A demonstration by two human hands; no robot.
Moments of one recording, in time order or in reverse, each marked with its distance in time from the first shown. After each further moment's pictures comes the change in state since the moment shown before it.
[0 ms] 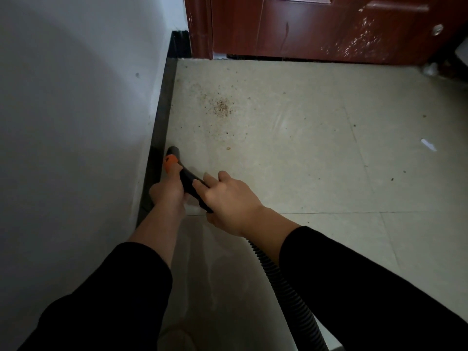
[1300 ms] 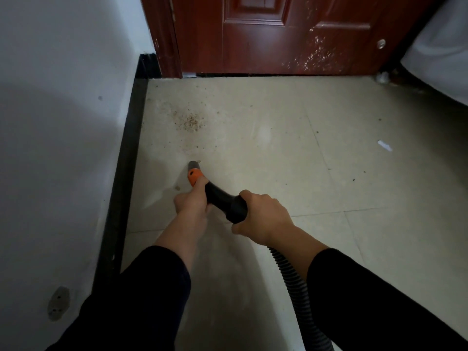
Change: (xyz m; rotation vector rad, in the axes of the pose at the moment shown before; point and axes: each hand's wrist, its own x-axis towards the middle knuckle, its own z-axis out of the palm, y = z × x) left_hand -0.056 -0.048 0.074 0.171 -0.155 -0.030; right_hand -0.088 0.079 0.011 0.498 -0.099 0.562
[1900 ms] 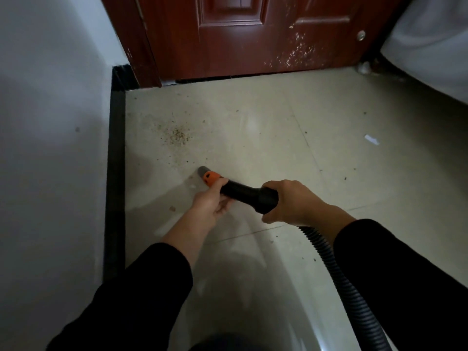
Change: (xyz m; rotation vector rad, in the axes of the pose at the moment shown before) left_hand 0.000 0.038 0.049 0.207 -0.375 -0.141; right_hand 0.034 0.045 -0.066 0.135 -0.067 0.135
